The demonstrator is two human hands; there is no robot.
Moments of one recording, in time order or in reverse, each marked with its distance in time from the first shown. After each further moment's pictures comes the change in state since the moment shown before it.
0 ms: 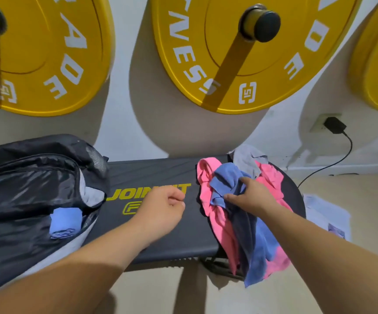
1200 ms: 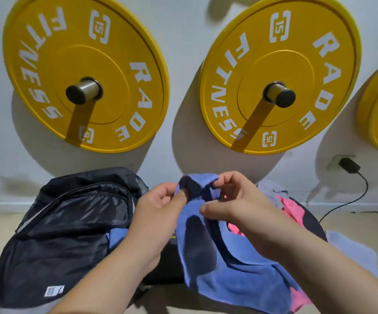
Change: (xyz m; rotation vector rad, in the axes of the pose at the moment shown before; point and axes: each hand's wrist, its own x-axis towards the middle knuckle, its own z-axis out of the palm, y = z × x) left_hand -0.098 0.062 -0.125 -0.566 0.115 0.172; right_hand -0.187 -0.198 -0.100 1.013 -0.275 -0.310
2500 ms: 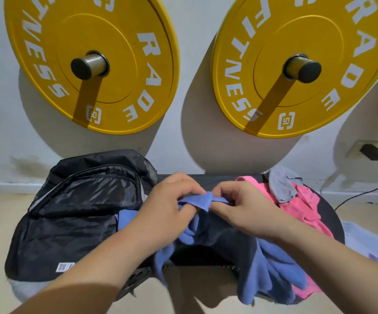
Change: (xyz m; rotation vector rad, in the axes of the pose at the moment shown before) left_hand 0.012 -0.036 -0.028 0.678 -0.221 0.441; right_hand 0.037 0.070 -0.011 -0.608 -0.178 -0.287
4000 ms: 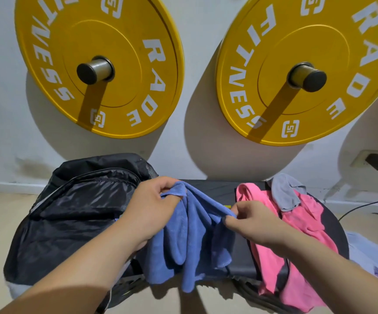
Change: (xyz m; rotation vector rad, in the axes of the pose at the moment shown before) left_hand 0.011 -0.018 -0.007 -0.308 0.196 -0.429; right_hand -0.001 0.039 -0.002 0.021 0.005 0.424
